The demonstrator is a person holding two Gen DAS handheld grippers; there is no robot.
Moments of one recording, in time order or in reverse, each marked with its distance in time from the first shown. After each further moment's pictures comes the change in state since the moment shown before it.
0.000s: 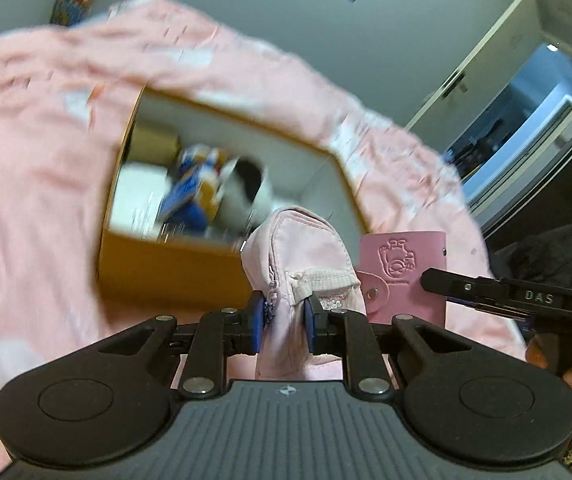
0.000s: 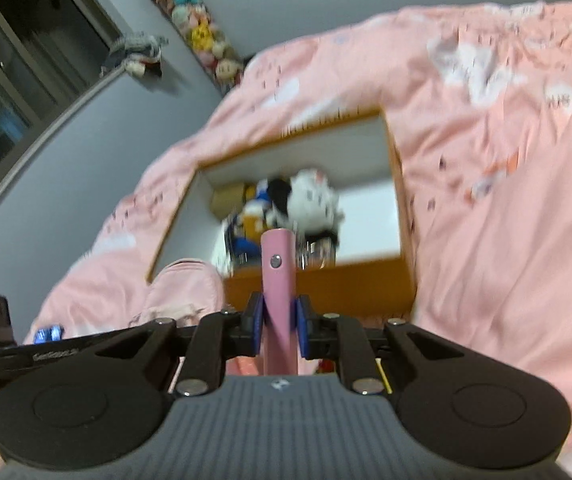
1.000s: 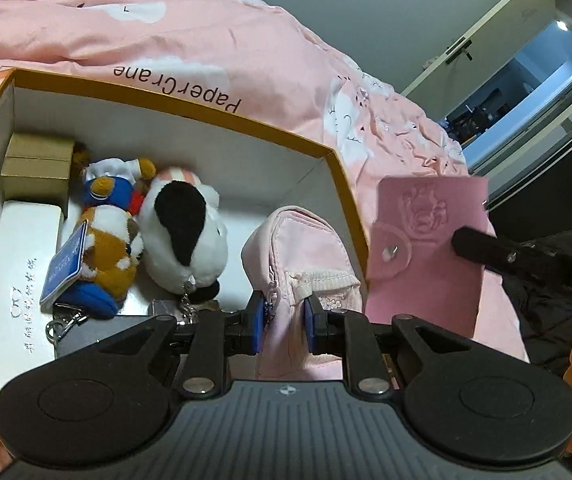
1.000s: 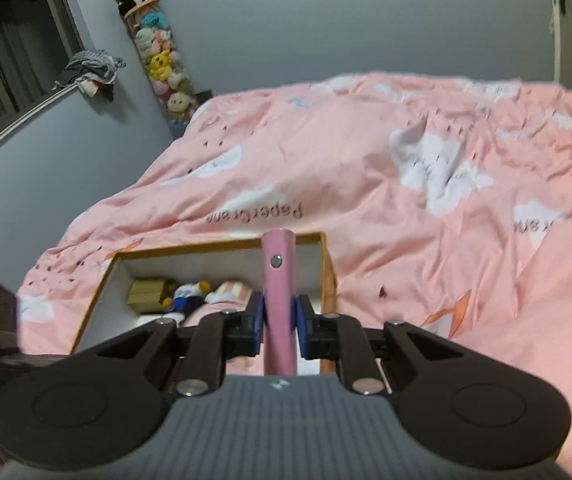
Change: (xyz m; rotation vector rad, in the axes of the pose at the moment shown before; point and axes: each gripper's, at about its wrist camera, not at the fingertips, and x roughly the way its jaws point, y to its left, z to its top) left arm 0.145 -0.013 0.066 -0.014 0.158 -0.030; right arm 0.045 -0.019 0.095 -0.093 -0.045 -0.197
